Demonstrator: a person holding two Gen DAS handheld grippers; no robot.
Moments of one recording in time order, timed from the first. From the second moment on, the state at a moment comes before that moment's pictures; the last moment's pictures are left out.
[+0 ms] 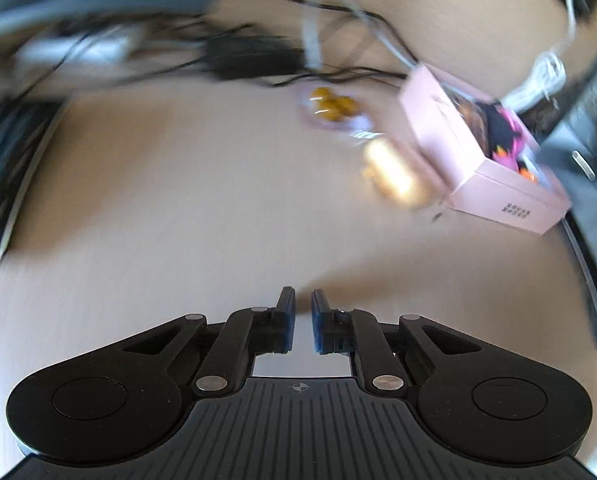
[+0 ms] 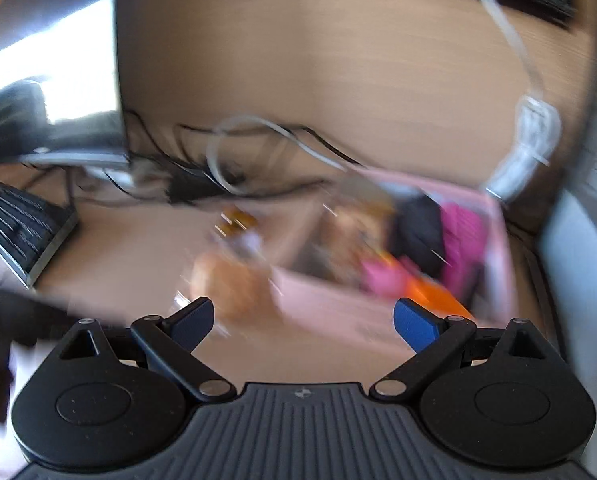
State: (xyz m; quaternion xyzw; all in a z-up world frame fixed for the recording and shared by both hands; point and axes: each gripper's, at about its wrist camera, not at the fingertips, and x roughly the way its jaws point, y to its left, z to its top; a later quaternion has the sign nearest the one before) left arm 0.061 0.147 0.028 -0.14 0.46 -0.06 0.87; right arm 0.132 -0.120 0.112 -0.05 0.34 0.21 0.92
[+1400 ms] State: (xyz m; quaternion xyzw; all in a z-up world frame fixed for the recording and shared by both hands) left arm 0.014 0.138 0.039 -0.25 0.42 -0.08 0.87; right arm 0.070 -0.090 0.070 -0.08 0.44 0.26 0.85
